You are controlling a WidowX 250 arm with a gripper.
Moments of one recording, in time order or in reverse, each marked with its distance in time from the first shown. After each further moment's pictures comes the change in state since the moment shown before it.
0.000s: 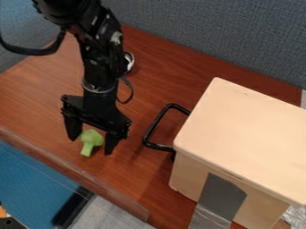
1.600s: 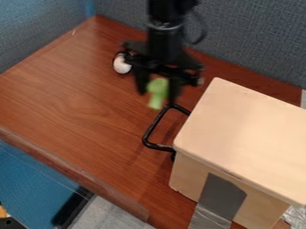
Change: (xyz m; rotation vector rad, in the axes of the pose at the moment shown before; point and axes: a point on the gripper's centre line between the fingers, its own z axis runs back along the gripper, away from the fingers) arm 0.040 -0.083 0.106 -0.136 -0.186 -0.097
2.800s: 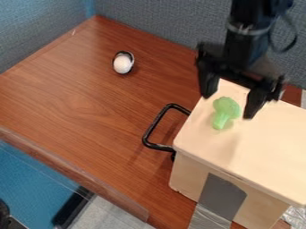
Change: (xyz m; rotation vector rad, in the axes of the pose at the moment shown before) arm 0.009 -0.081 0.025 -0.077 -0.061 -0.250
